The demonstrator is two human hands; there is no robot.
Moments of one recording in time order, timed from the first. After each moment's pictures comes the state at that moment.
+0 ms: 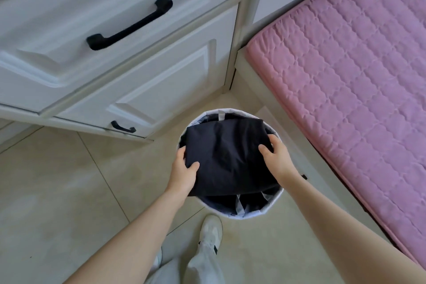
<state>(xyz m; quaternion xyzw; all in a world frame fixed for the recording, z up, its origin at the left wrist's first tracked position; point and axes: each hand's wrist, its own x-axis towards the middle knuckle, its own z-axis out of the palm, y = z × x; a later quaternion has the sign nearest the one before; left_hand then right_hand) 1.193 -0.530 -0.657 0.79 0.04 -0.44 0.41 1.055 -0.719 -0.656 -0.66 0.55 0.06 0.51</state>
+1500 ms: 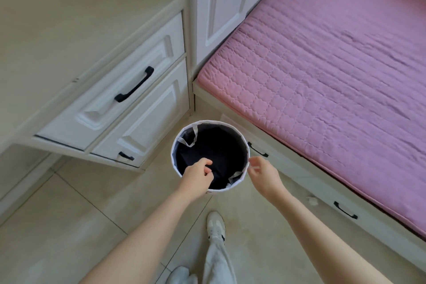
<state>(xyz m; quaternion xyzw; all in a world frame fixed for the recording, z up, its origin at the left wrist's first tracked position) 1.165 -0.504 -0.499 0.76 -0.36 -0.50 0.19 0.983 -0.596 -0.477 -0.66 0.62 0.04 0.42</state>
